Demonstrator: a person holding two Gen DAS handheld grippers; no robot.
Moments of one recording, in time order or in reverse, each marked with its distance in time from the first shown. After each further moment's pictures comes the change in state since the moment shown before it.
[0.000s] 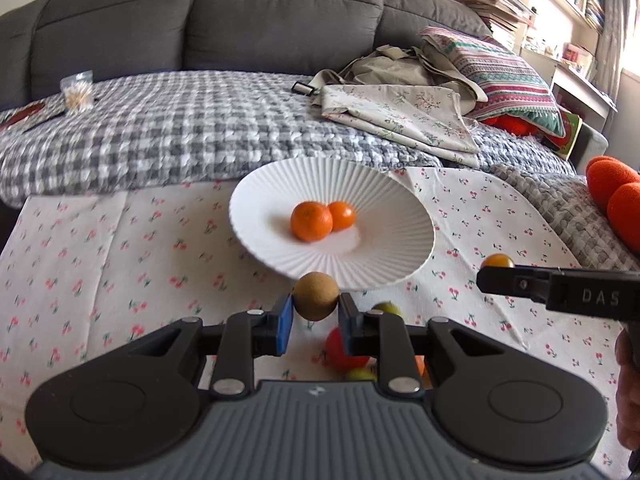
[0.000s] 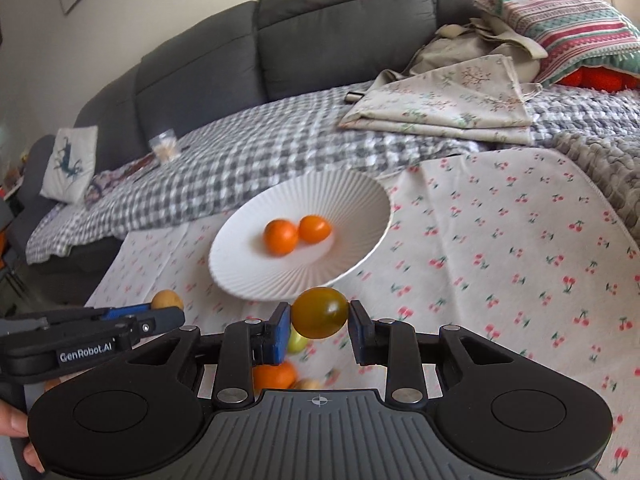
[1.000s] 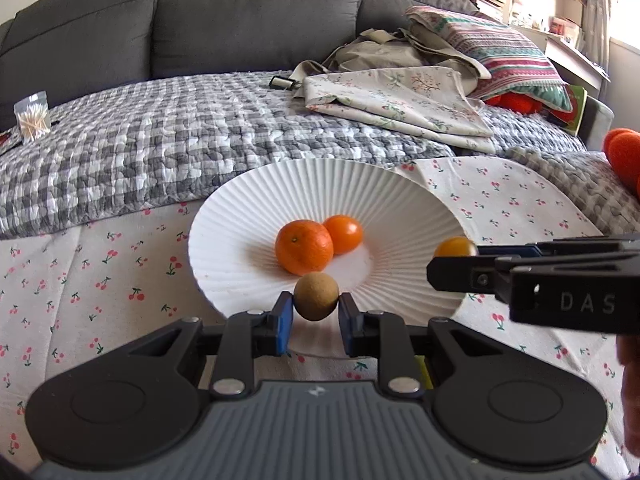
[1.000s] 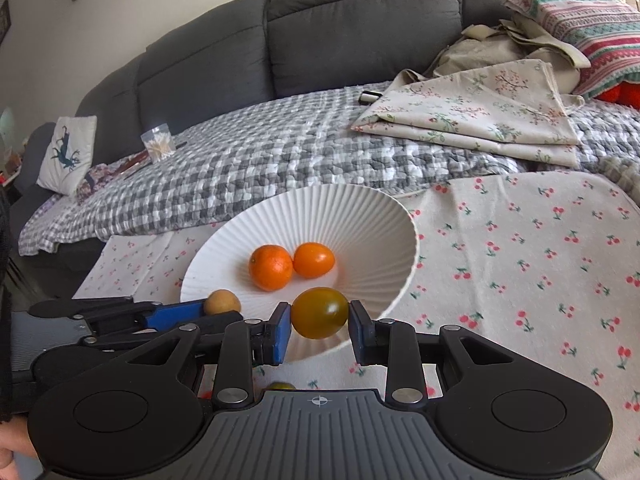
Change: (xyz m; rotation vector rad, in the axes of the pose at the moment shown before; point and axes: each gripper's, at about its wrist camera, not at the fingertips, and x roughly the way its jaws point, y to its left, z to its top) left arm 0.081 0.002 0.018 0.086 0.004 -0.009; right arm 0.075 0.010 0.022 -0.082 -0.005 0.021
